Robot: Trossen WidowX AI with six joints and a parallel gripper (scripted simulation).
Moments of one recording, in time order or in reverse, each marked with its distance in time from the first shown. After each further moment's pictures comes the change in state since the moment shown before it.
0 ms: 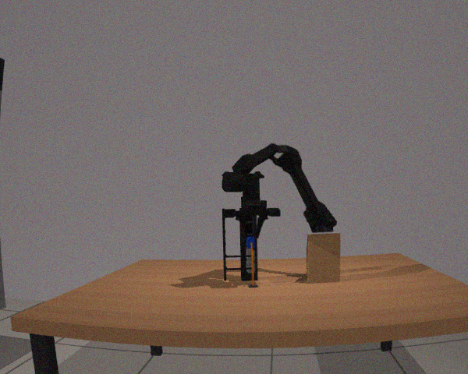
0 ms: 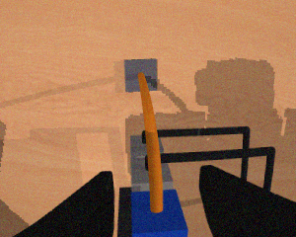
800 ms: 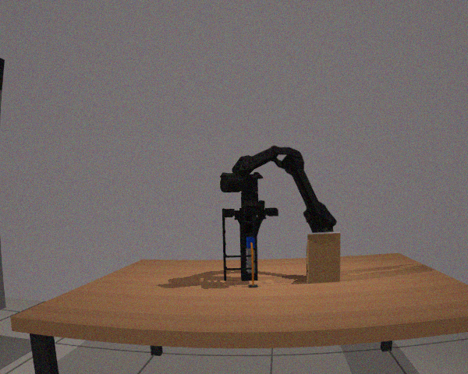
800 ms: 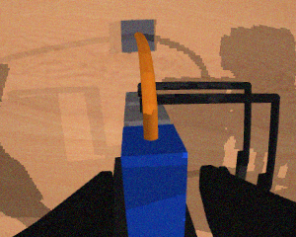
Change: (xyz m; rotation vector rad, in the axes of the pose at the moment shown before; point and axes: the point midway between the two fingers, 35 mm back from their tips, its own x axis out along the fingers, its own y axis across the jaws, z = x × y) arm 0.000 -0.002 -0.037 0.000 0.004 0.001
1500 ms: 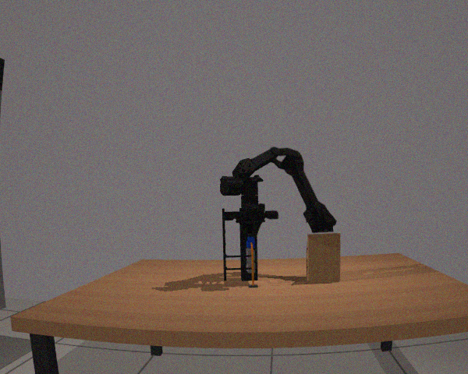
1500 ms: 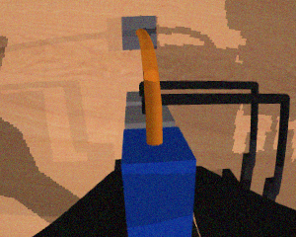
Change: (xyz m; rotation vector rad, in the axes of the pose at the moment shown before) arm 0.010 0.000 -0.002 -0.001 0.001 0.002
